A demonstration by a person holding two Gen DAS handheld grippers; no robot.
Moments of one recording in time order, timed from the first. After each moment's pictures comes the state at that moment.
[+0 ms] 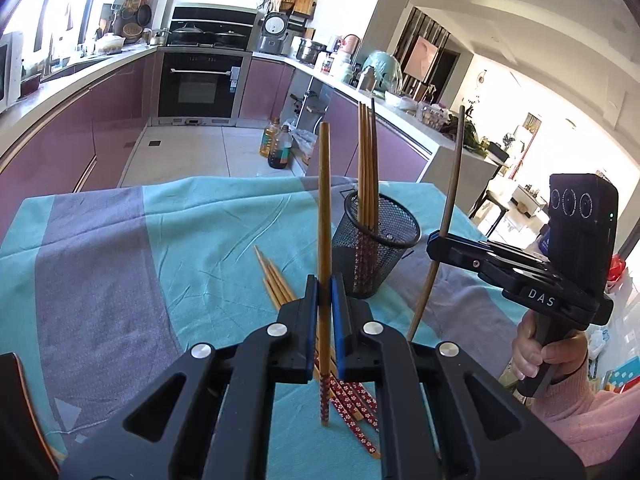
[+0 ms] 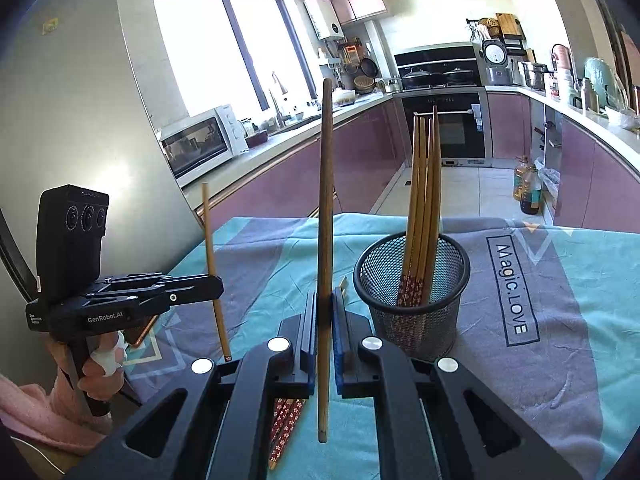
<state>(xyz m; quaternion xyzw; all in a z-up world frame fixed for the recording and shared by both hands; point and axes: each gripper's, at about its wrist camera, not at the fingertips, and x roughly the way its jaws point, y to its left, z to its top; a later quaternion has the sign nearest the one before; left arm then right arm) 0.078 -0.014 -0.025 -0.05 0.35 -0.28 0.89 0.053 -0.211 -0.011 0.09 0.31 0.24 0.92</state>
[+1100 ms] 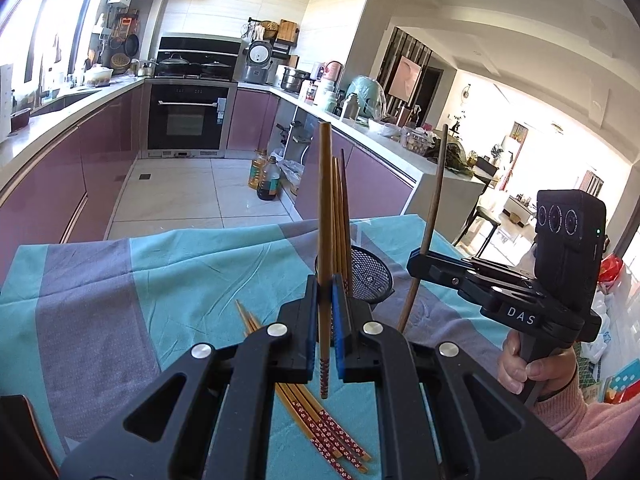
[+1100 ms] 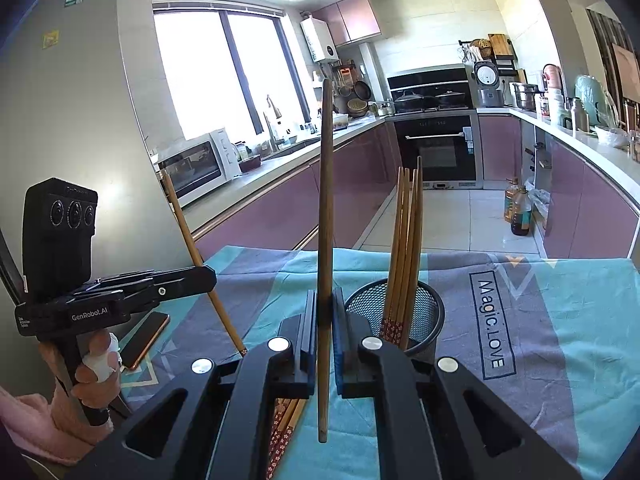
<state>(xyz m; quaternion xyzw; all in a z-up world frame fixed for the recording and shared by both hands) 0.080 -0.028 0.006 -0.04 0.30 -0.29 0.91 0.059 -0.225 0.012 0.09 0.27 0.22 0.93</state>
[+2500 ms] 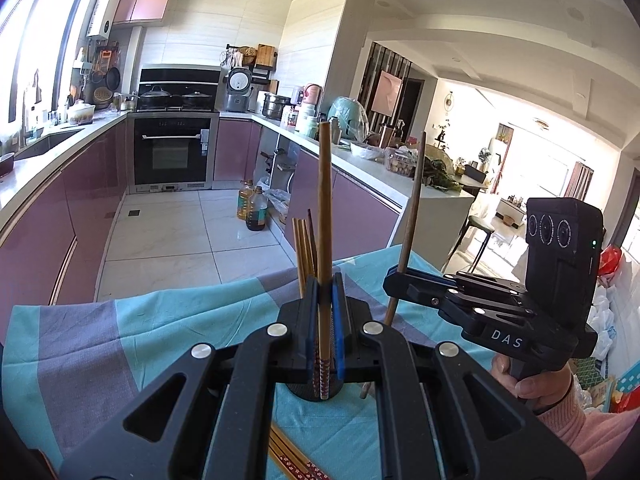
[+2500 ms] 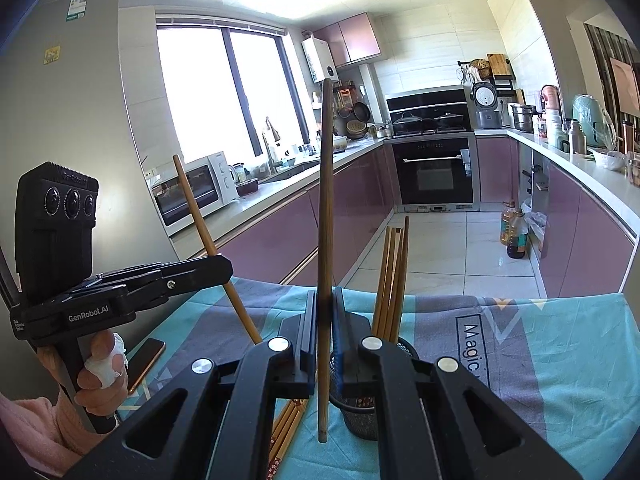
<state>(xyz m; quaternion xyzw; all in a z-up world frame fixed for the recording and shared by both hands) 0.082 -0.044 0.037 -0.02 0.25 -0.32 0.91 0.077 -0.241 0.046 0.09 0.23 0.21 0.94</state>
